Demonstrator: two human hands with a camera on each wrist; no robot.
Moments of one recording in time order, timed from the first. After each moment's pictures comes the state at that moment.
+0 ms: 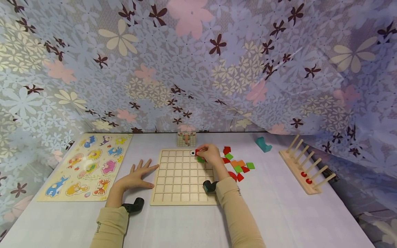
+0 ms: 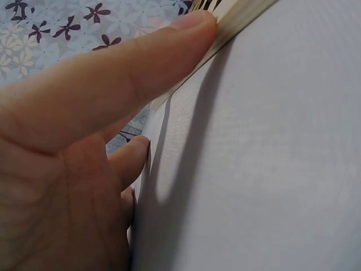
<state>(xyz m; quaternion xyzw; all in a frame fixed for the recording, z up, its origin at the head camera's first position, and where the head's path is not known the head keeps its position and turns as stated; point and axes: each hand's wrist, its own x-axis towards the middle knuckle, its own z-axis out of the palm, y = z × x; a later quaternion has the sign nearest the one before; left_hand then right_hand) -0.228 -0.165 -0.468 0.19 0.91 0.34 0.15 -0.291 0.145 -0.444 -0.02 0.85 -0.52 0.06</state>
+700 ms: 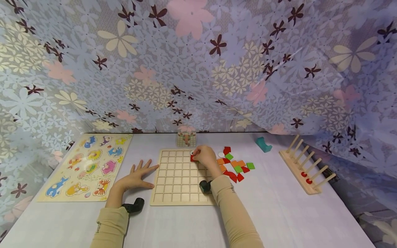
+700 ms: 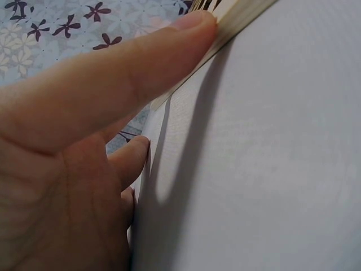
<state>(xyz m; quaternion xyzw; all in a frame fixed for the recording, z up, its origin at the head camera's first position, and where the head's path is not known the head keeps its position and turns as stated) -0.231 -0.166 -0.470 0.18 0.91 0.34 0.15 -0.293 0.125 -0.444 -0.06 0.93 -0.35 0.06</state>
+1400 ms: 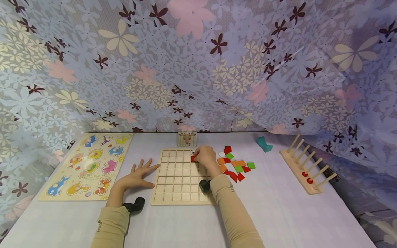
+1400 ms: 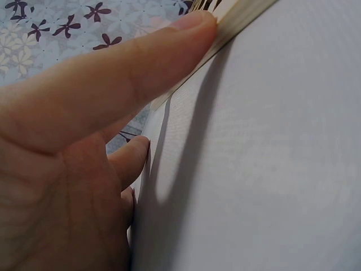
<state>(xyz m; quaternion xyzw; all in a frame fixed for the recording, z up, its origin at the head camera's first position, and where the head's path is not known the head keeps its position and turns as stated) -0.229 -0.166 -0.467 0.19 0.91 0.34 0.15 -0.292 0.120 -0.440 -0.05 0.95 -0.29 0.08</state>
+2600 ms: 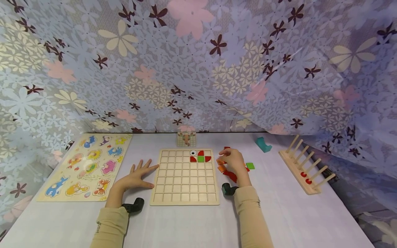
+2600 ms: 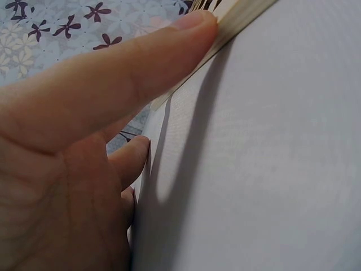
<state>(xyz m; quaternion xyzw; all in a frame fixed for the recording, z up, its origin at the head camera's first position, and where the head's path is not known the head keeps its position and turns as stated) -0.230 -0.166 -0.470 0.19 0.91 0.34 0.16 -0.270 0.215 -0.443 0.04 0.90 -0.43 0.03</state>
